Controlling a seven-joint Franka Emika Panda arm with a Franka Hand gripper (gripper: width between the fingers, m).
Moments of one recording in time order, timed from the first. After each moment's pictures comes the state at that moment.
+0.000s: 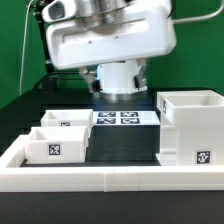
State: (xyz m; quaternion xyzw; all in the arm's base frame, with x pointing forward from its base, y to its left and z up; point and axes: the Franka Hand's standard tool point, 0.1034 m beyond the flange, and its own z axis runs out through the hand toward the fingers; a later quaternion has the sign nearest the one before) arm 0.572 -0.052 0.124 -0.98 0.20 0.02 0.08
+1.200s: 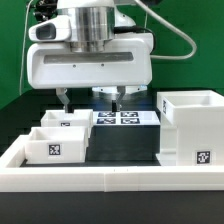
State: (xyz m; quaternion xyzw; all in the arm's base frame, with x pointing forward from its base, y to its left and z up) arm 0.551 -0.083 0.081 -1.00 0.02 0.00 0.01
